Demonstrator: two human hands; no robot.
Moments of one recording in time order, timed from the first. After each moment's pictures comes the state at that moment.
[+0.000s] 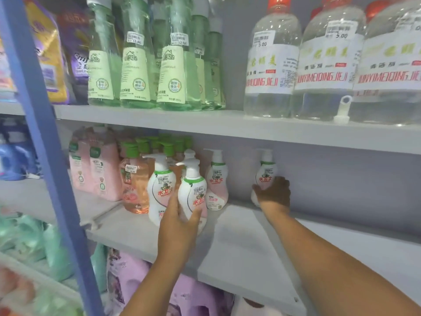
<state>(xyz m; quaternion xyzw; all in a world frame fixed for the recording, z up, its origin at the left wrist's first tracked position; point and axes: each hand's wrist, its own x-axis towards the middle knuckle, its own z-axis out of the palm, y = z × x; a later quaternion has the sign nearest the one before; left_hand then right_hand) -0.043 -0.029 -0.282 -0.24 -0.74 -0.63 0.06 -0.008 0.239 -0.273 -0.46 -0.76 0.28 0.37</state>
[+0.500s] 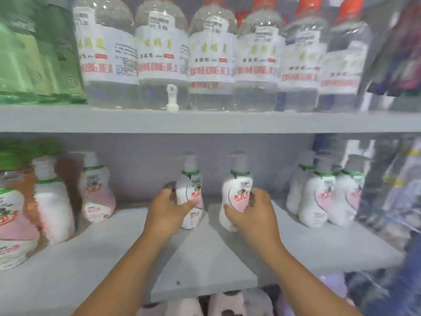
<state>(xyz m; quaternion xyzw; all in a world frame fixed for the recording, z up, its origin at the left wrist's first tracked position) 0.053 0.139 -0.268 -0.43 -0.68 -0.58 -0.14 0.249 0.212 -0.274 -0.45 -0.69 0.30 0.48</state>
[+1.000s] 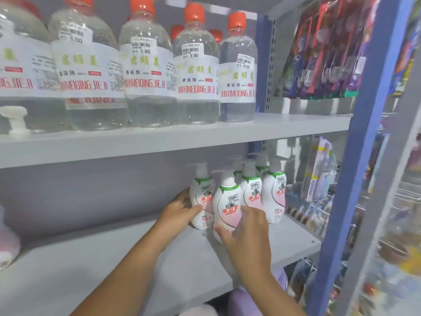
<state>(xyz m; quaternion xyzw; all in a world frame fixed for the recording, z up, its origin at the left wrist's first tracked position) 0.177 0.262 -0.270 -0.54 -0.55 -0.53 -0.36 0.368 0.237 -0.298 -0.55 -0.65 0.13 0.50</state>
